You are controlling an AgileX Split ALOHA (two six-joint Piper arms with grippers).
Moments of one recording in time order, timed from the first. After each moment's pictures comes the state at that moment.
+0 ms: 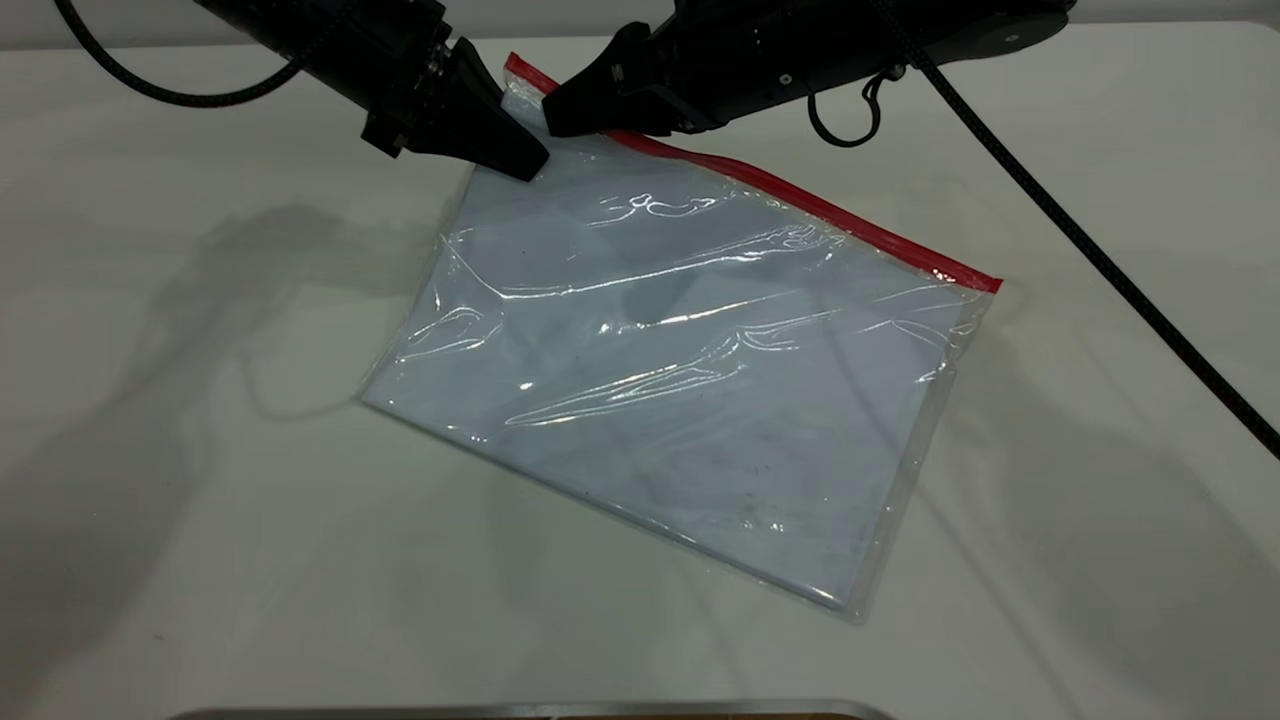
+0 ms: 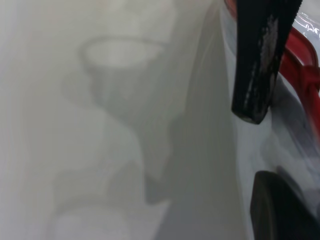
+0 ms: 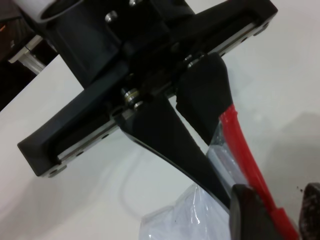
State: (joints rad) left arm -0.14 2.53 -1.75 -1.05 0.98 1.91; right arm 0.37 2.51 -1.55 1.76 0.80 -1.80
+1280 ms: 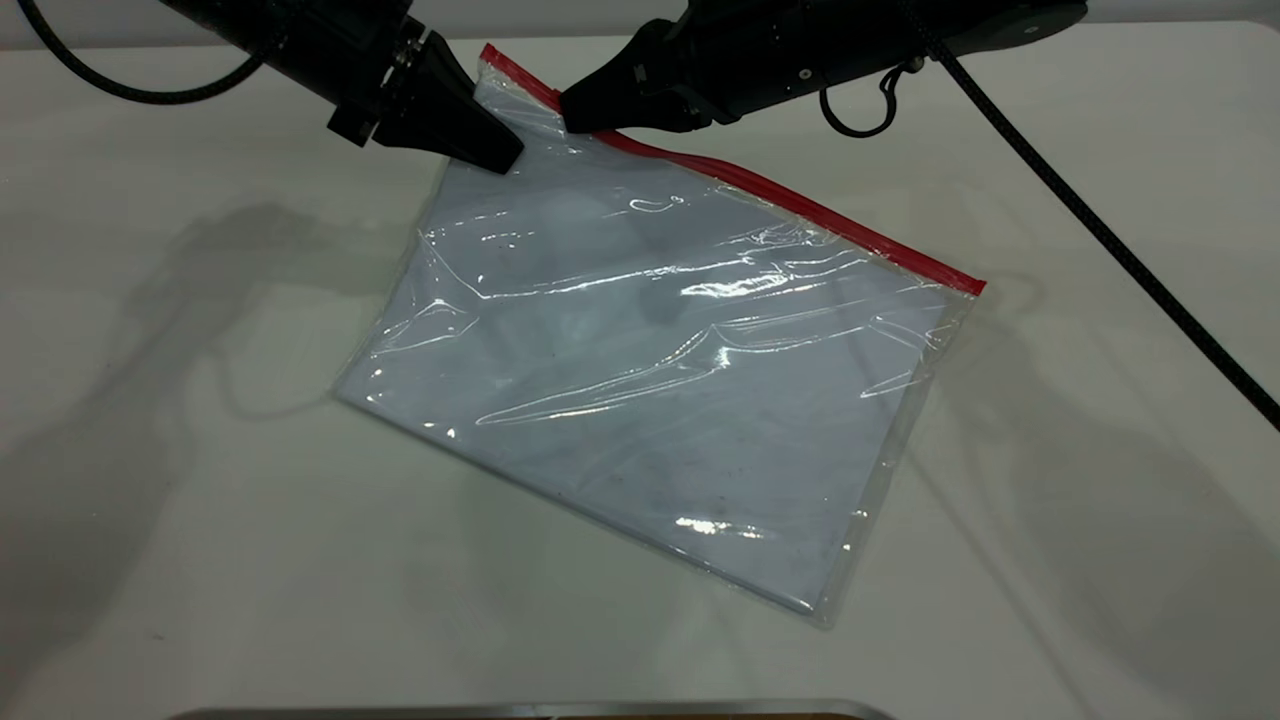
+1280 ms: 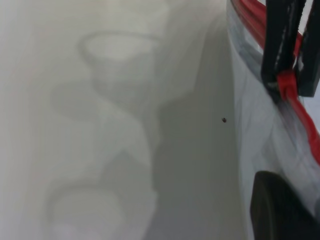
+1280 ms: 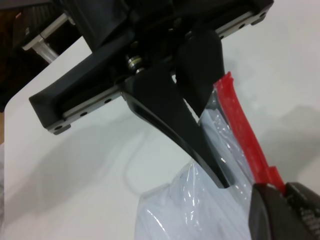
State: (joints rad) left arm -0.10 2.53 -1.75 -1.07 1.04 1.91; right arm 0.34 2.51 -1.55 1.71 0.85 -1.82
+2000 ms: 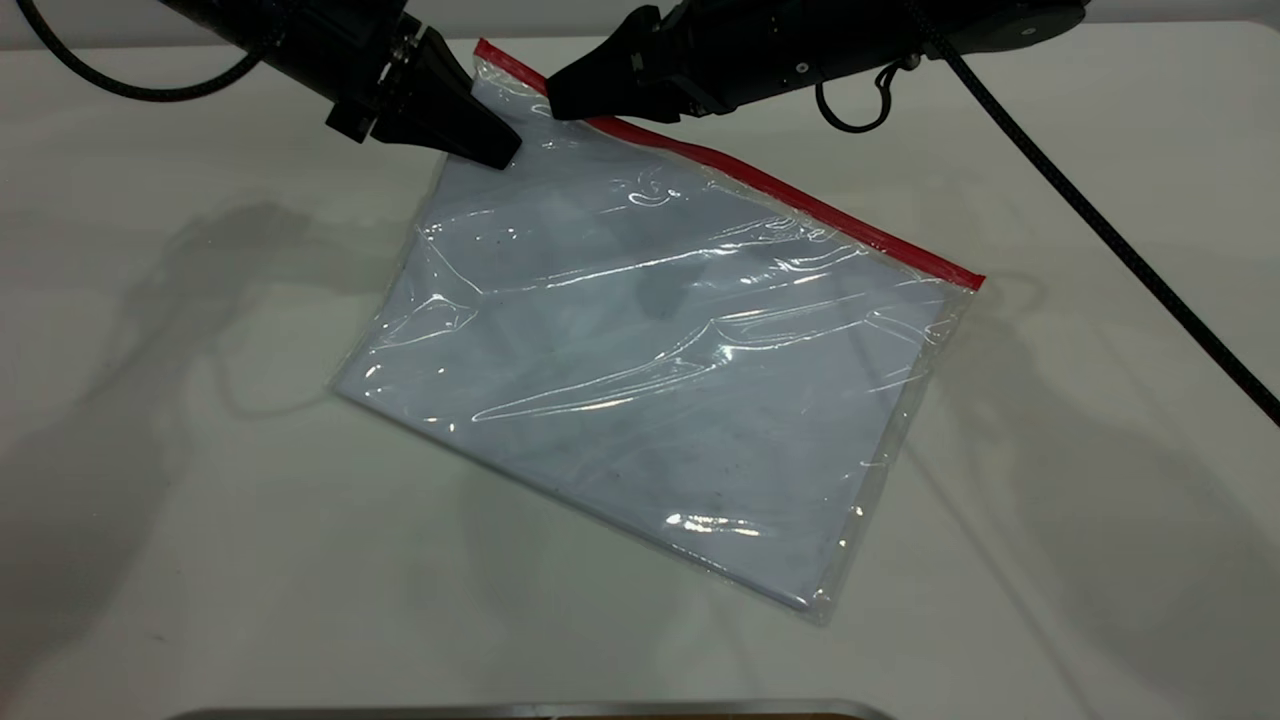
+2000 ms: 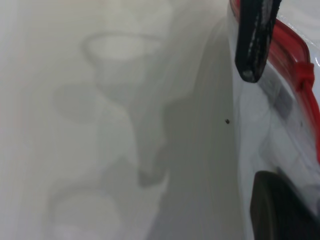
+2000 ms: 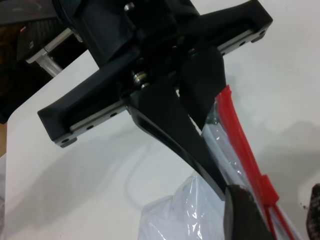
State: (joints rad) left arm -0.09 2.53 -1.75 -1.08 1.04 1.91; right arm 0.34 2.51 -1.55 1.76 0.87 -1.87
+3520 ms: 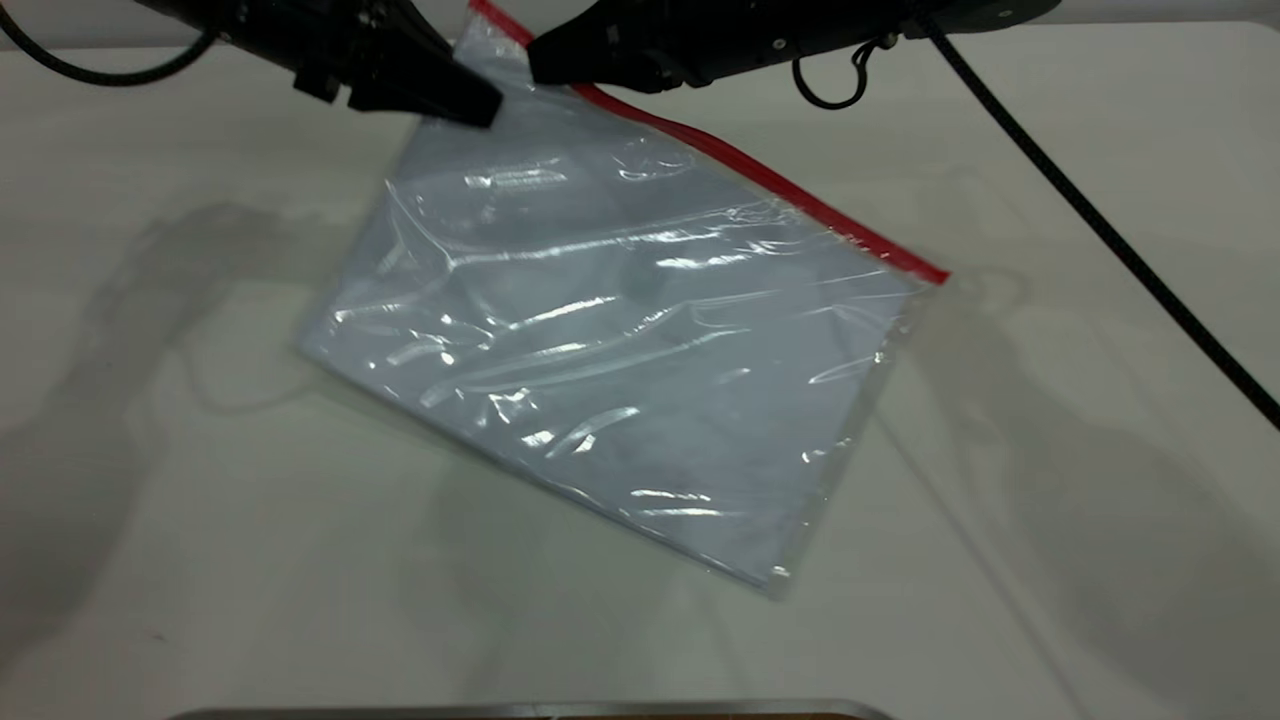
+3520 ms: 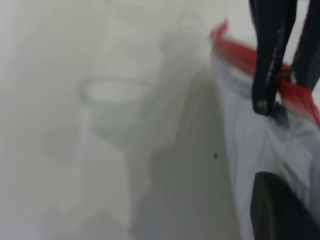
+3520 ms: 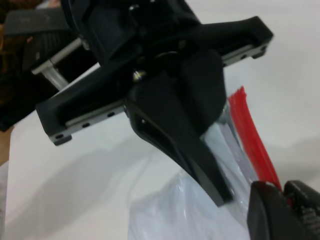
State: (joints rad) left arm -0.03 2.53 -1.75 -1.20 1.14 1.93; right arm 0.35 2.51 -1.59 1.78 0.87 -1.88
